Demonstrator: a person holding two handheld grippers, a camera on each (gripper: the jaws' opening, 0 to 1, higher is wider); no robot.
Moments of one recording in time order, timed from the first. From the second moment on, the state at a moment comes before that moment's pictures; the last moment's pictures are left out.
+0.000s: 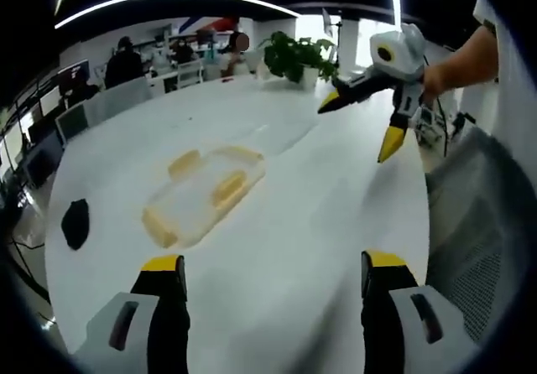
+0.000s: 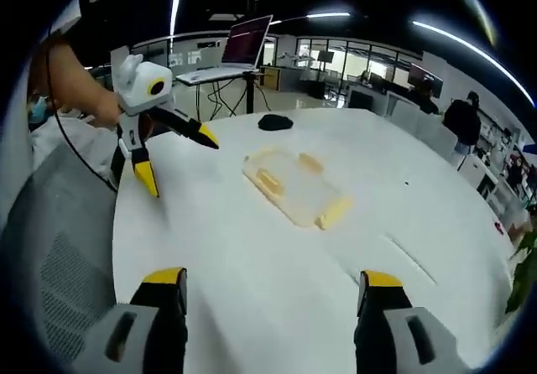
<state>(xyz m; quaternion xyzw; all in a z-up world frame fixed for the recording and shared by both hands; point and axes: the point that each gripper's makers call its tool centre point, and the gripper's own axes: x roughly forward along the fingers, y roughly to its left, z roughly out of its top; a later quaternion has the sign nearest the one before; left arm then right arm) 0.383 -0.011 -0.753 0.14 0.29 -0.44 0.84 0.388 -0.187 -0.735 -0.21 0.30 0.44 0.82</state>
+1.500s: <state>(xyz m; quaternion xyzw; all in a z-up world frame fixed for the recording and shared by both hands) 0.453 0.009 -0.774 0.23 0.28 -0.48 0.80 0.478 -0.169 -0.752 -0.32 0.29 0.52 0.74</state>
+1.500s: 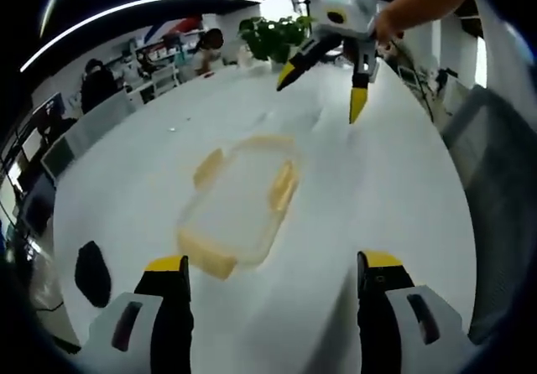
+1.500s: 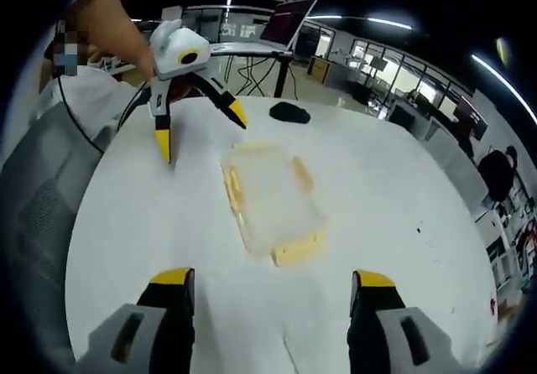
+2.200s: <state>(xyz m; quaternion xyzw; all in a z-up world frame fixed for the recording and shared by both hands) 0.481 0.017 -0.780 0.27 0.29 -0.50 0.77 0.487 -0.156 -0.771 -0.35 0.30 0.56 0.69</state>
